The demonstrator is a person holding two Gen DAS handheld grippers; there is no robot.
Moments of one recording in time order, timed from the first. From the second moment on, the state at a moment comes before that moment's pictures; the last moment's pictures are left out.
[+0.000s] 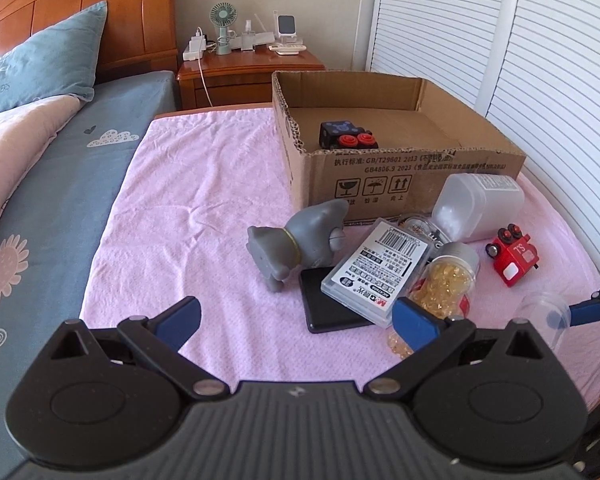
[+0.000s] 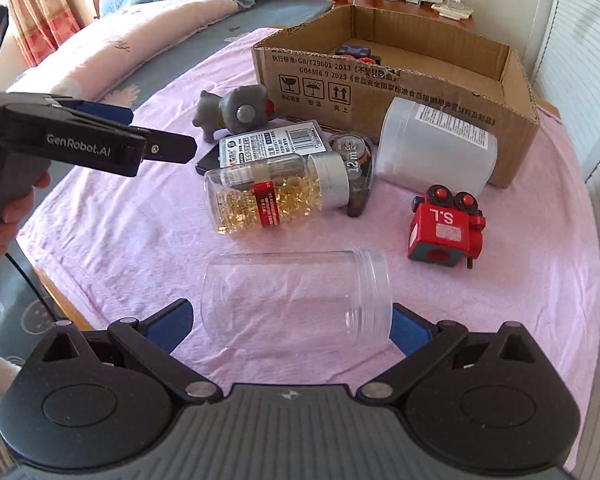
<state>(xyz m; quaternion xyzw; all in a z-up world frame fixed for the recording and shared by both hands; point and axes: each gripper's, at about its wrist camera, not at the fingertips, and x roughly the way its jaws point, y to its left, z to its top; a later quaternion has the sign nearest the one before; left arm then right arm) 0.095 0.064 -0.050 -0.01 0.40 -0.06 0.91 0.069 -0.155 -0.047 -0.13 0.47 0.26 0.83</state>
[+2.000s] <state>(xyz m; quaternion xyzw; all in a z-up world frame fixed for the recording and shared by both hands) 0.169 0.062 -0.082 -0.10 0.40 0.01 0.91 0.065 -0.178 -0.078 -0.14 0.41 0.23 0.87</state>
